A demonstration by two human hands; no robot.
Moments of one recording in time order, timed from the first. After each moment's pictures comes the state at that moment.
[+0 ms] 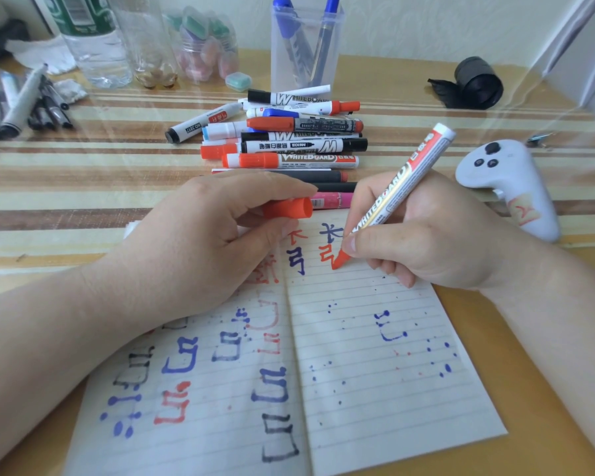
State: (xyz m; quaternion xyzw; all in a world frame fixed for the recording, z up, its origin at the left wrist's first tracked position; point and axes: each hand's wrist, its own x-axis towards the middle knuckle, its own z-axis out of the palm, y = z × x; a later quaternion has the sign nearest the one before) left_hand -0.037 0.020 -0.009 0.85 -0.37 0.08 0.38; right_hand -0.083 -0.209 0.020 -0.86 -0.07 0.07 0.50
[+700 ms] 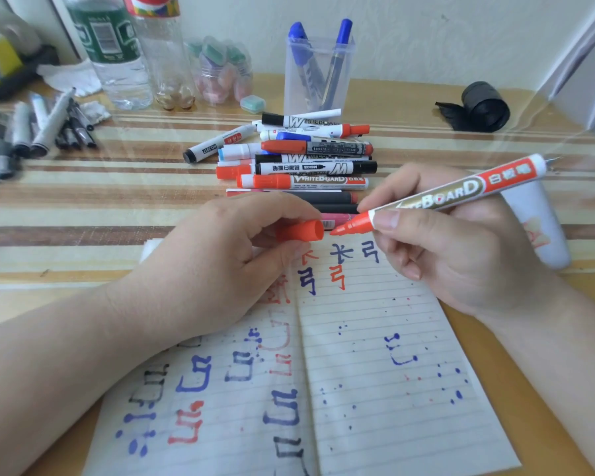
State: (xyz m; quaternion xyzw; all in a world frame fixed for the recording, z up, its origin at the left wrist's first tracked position) left_hand -0.036 0.020 -0.008 0.84 -0.37 0.08 0.39; right_hand -0.080 -0.213 0.008 -0.72 -0.11 -0.04 0.68
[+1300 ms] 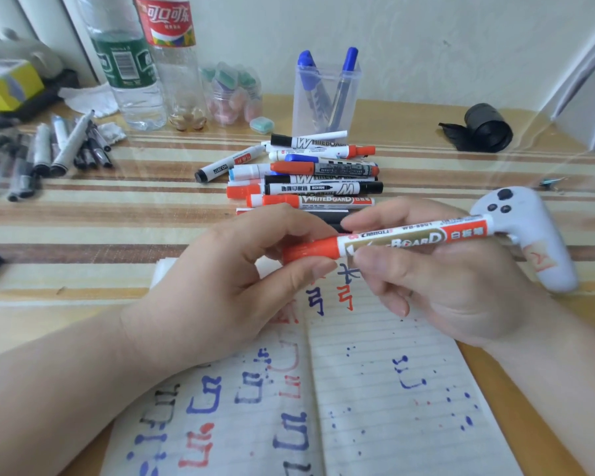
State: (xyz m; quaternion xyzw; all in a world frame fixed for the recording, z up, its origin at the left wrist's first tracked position) left_hand -0.037 0.021 -0.007 0.78 -0.41 0.07 0.47; right_hand -0.079 -0.205 0.006 -0.69 -0.13 0.02 0.71
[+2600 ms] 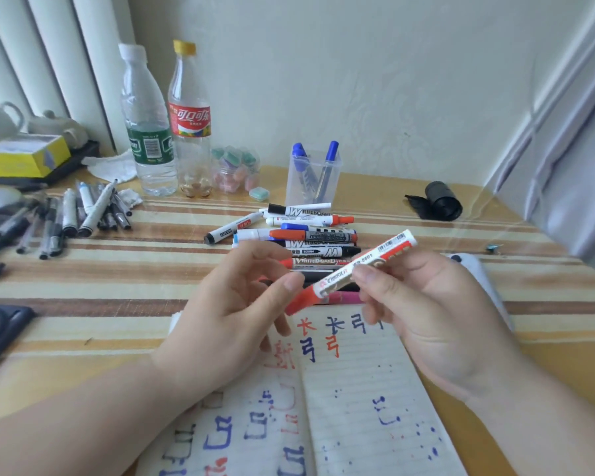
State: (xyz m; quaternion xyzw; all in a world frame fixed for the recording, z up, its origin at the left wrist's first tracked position) left_hand -0.040 0.024 -0.002 0.68 -0.27 0.01 0.68; right_hand -0.102 -0.184 0.045 -0.72 -0.03 -0.10 0.69
